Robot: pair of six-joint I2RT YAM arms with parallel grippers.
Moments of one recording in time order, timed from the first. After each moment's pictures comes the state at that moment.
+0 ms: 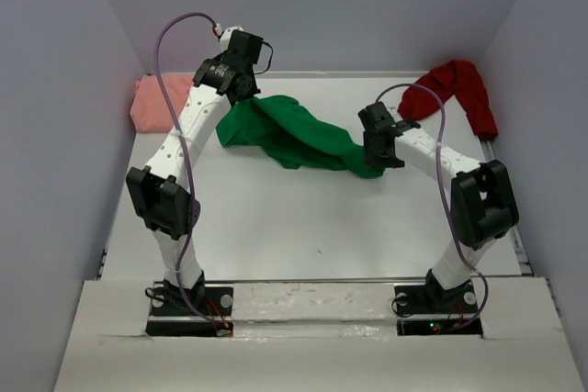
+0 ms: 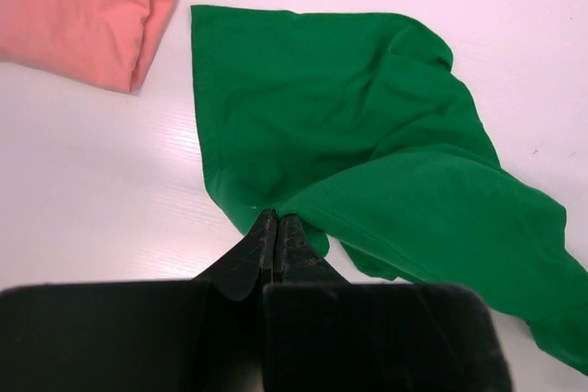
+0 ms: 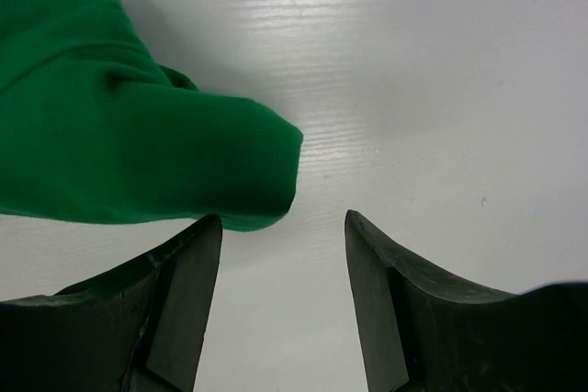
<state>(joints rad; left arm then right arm) -0.42 1.84 2.02 -0.96 -0.44 -0.48 0.41 1.73 1.28 -0.71 0.42 0.37</state>
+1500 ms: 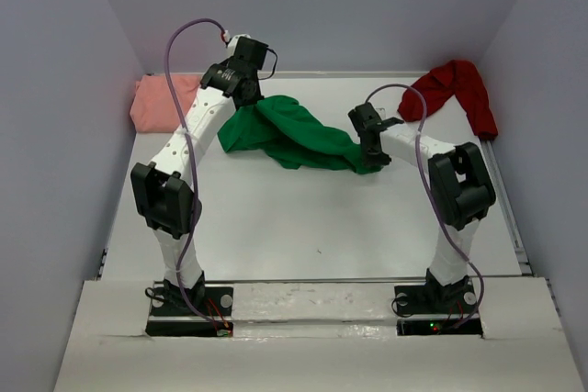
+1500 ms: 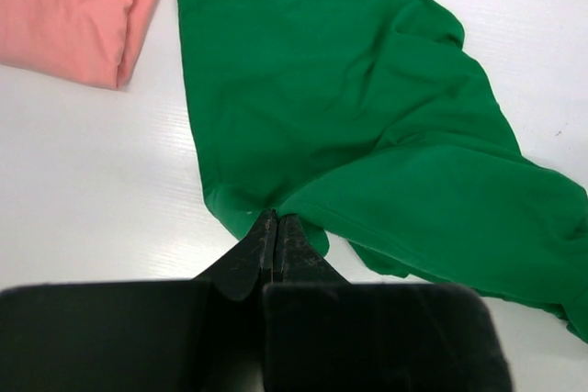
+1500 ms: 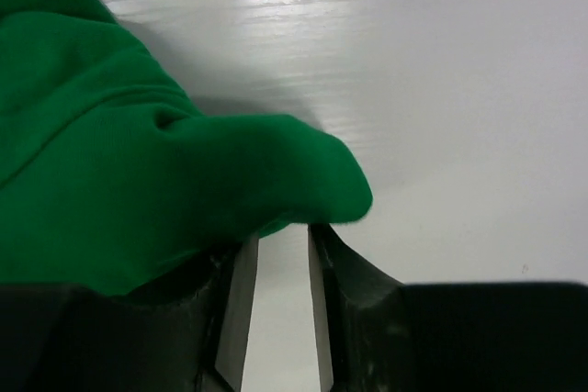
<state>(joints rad) -0.43 1.85 1.95 -0.91 -0.43 -0.45 0.41 1.90 1.35 -0.63 0.43 0.35</state>
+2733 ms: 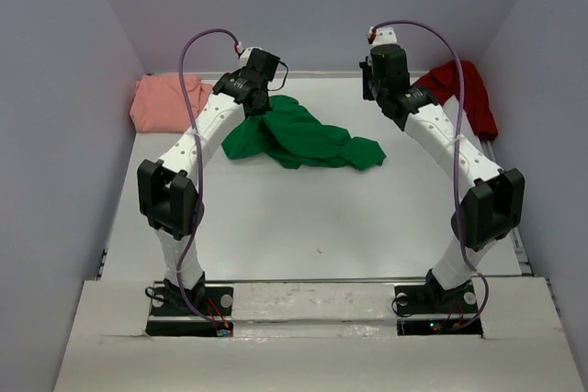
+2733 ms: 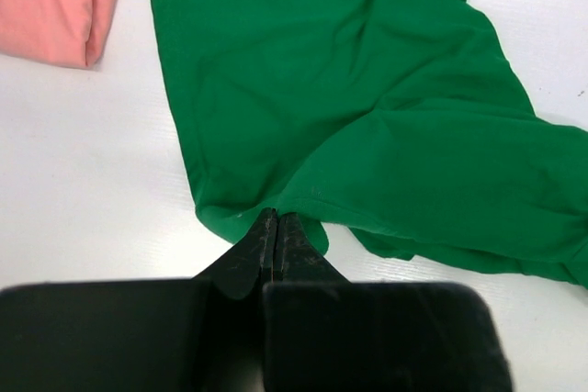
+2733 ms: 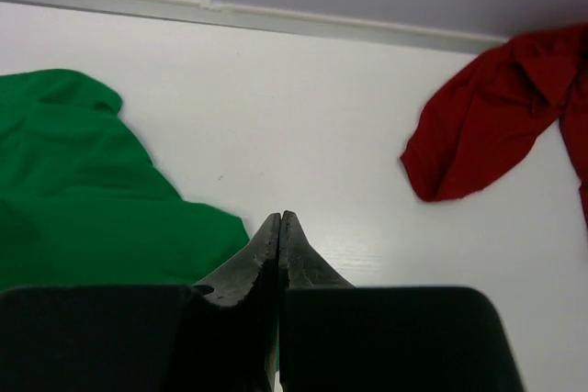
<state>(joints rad) -0.48 1.86 1.86 -0.87 -0.44 -0.45 0.41 1.72 1.66 -0.41 0.39 0.08</state>
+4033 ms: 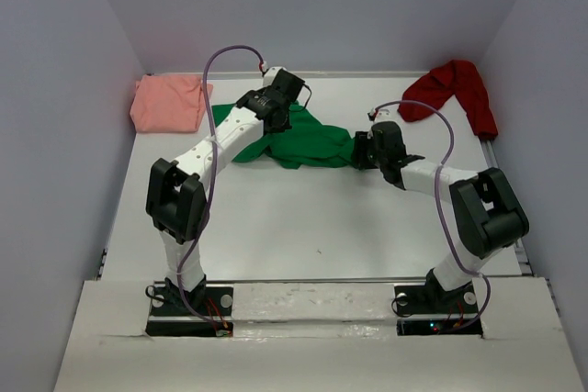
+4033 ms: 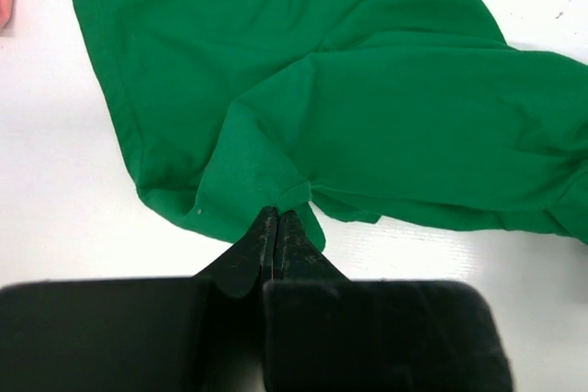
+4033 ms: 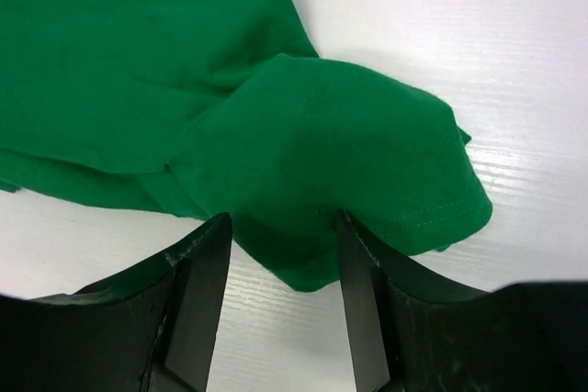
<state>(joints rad) -0.60 1.85 1.73 -0.79 -0.47 -0.51 0.38 1.65 0.87 0.16 0.10 0.29</state>
